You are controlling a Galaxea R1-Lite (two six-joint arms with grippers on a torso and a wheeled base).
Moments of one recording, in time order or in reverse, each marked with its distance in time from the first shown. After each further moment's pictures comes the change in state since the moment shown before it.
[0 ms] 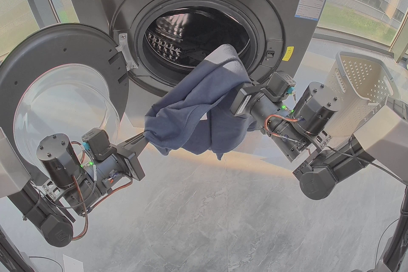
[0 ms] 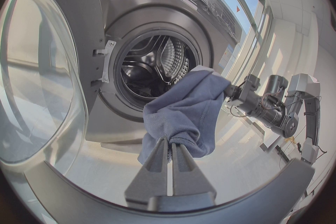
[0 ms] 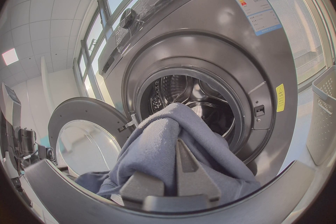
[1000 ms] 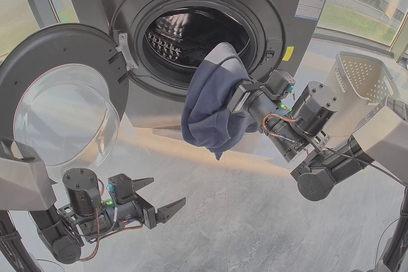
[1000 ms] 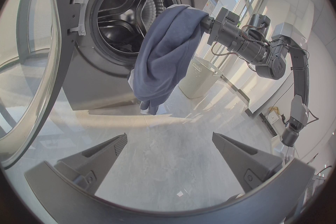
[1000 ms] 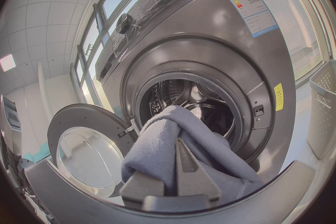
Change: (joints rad) left arm -0.067 0.146 0.164 0.000 -0.104 0.107; right arm 0.017 0.002 -0.013 -0.008 -0.040 0.033
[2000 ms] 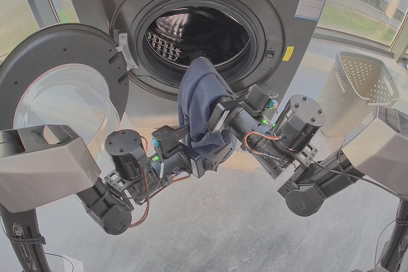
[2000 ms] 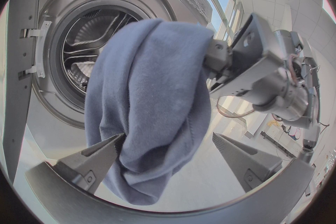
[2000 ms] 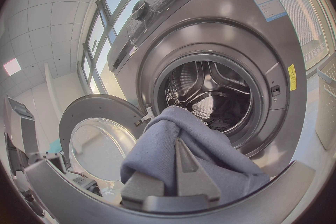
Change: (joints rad) left arm -0.083 0.175 -0.537 0.007 0.004 0.003; right arm 0.091 0.028 0.012 0.009 -0.005 0.001
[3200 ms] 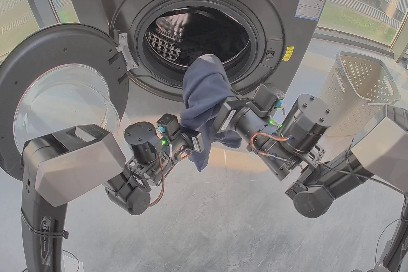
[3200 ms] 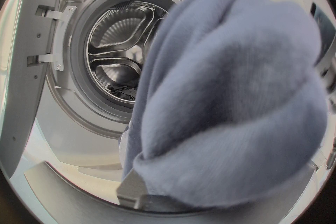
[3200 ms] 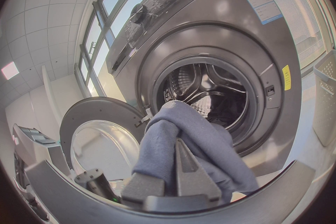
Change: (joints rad) left arm 0.071 0.219 -0.302 -0.007 0.162 -0.019; right arm 0.000 -0.042 0.052 0.002 -0.034 0.021
